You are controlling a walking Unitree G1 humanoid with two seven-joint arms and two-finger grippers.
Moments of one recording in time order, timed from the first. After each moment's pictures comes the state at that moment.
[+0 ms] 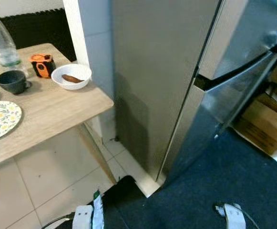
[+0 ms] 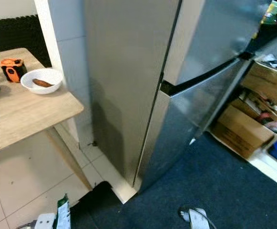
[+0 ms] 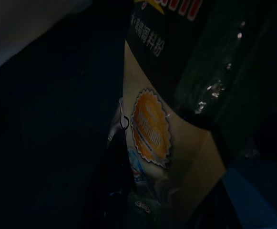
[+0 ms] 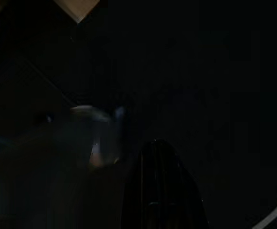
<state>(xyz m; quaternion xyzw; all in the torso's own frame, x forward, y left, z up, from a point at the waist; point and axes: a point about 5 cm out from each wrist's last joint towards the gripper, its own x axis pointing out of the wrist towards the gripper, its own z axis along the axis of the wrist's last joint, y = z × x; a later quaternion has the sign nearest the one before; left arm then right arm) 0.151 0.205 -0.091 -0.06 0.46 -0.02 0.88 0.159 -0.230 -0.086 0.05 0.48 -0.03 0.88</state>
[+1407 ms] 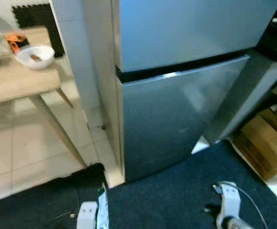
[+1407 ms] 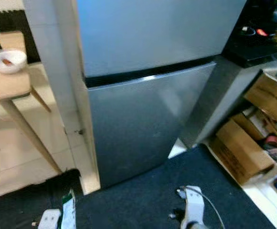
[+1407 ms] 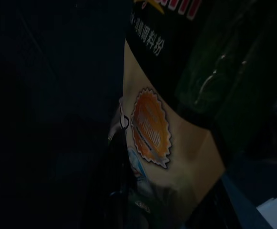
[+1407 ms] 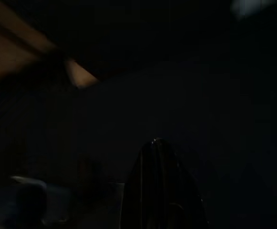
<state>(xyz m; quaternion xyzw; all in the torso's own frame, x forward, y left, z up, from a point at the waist) 0.158 0.195 -0.090 -0.06 0.46 -0.04 0.89 0.240 -0.207 -0.036 0.08 0.31 0.12 0.94</state>
